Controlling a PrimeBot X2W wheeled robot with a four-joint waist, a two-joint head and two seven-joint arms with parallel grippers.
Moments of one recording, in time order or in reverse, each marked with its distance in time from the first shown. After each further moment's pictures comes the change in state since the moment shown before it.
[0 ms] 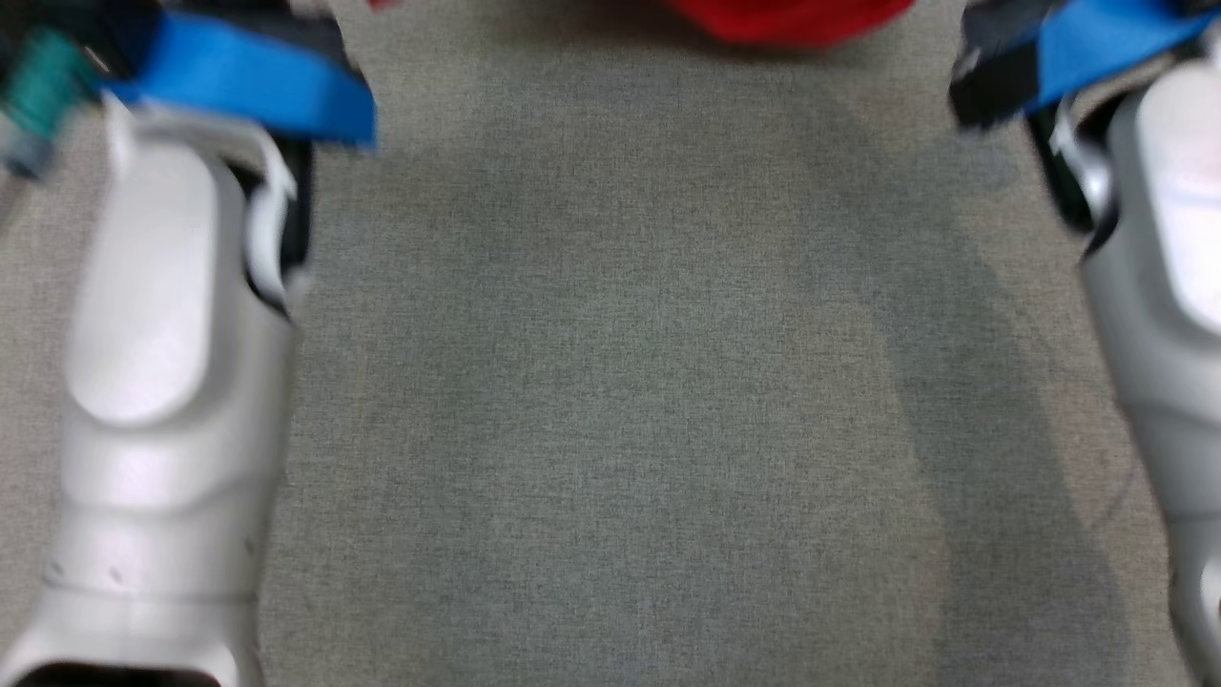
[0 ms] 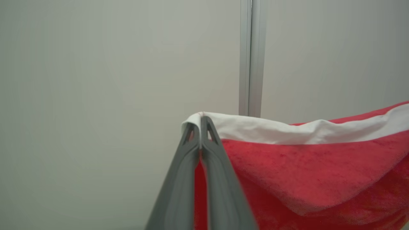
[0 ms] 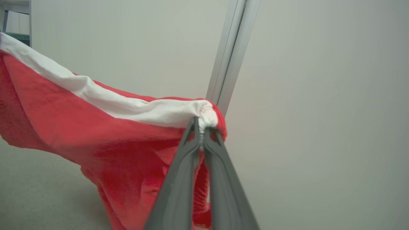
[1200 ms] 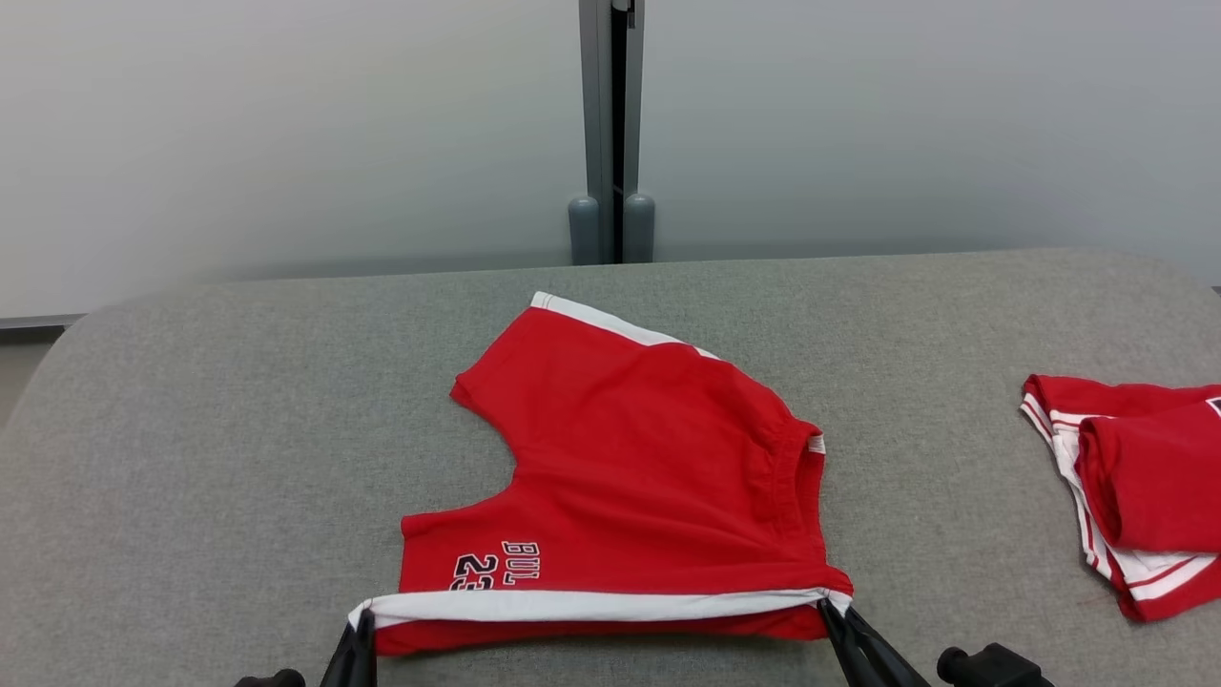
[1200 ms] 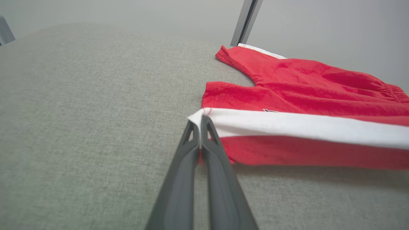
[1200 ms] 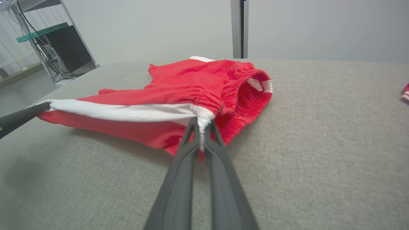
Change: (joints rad) left arm 1.071 -0.099 0.146 -0.017 -0.012 -0.058 0.000; right arm 1.190 0.093 0.047 -0.290 0.161 0.000 0.000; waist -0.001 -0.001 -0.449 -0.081
